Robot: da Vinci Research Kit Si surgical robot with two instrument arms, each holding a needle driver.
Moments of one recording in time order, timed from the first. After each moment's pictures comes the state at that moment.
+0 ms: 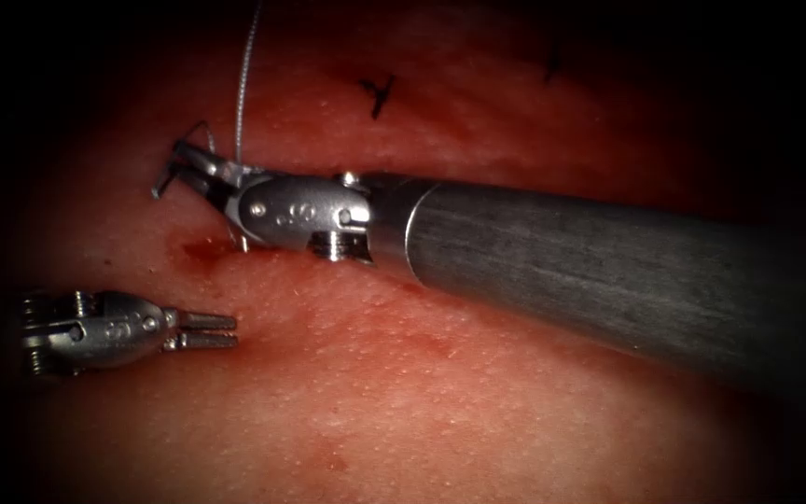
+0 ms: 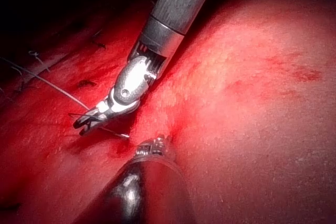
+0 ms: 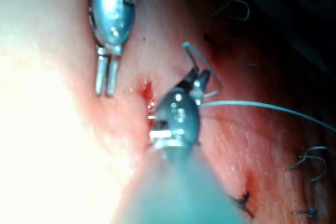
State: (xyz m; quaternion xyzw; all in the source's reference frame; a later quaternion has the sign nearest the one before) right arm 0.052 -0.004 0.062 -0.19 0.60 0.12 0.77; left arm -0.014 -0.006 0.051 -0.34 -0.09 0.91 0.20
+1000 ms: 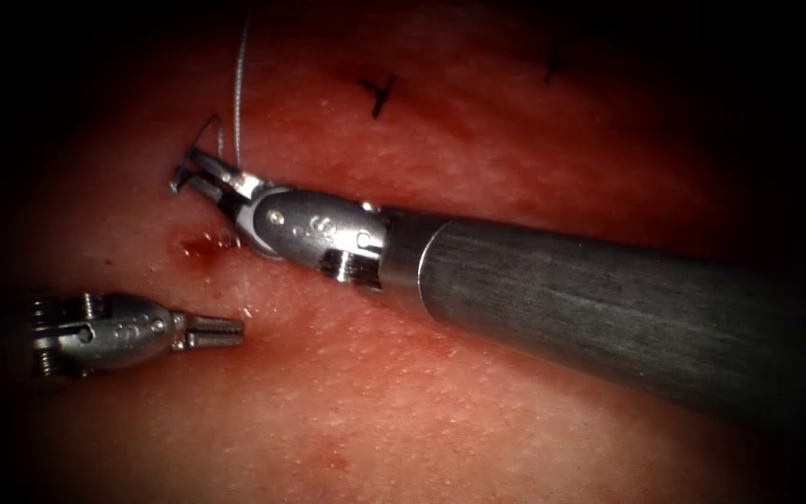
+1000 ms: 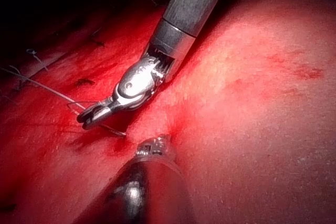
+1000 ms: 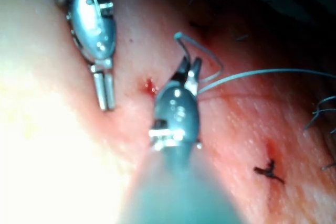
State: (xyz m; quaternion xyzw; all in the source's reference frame) right arm 0.052 -0.003 0.062 -0.11 0.61 0.25 0.74; left arm -0.014 -0.007 0.052 -0.34 -0.09 0.91 0.21
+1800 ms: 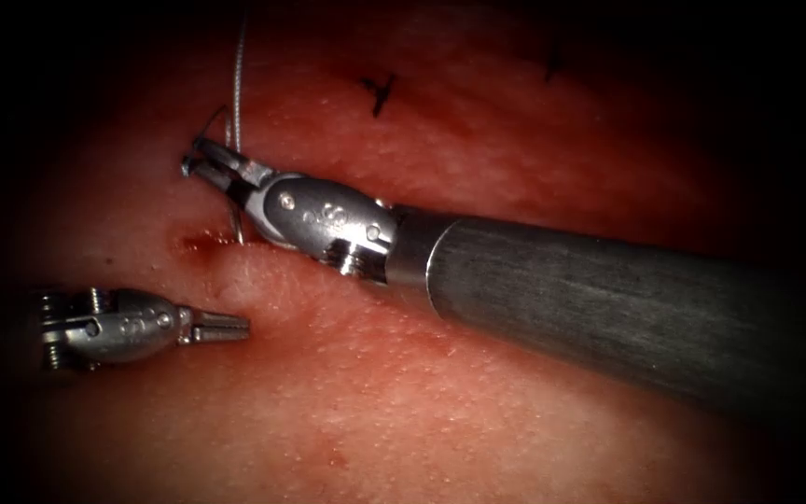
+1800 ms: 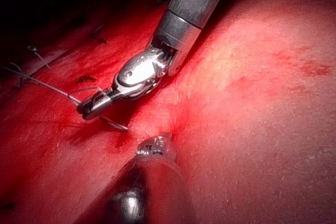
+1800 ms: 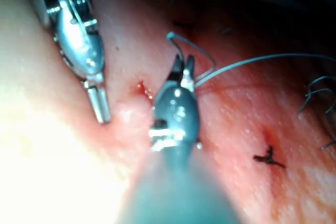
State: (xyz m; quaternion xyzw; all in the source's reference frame) right arm 0.051 -0.002 0.061 -0.07 0.62 0.28 0.73; left arm -0.014 -0.006 0.054 -0.34 -0.09 0.91 0.22
